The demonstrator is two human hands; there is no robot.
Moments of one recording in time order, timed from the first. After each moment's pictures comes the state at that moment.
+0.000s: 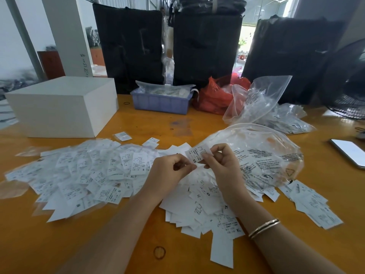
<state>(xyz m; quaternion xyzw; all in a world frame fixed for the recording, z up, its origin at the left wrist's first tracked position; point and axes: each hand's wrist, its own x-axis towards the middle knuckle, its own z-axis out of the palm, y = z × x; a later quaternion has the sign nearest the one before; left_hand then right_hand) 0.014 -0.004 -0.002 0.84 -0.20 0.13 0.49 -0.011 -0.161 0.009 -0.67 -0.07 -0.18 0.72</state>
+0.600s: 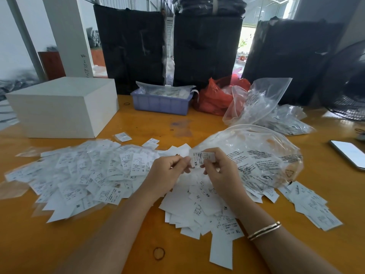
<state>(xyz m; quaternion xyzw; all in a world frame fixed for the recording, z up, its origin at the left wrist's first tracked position) 0.015 0.000 0.000 0.81 -0.20 0.07 0.55 -0.012 -0.164 0.005 -0.84 -0.11 -0.25 0.46</state>
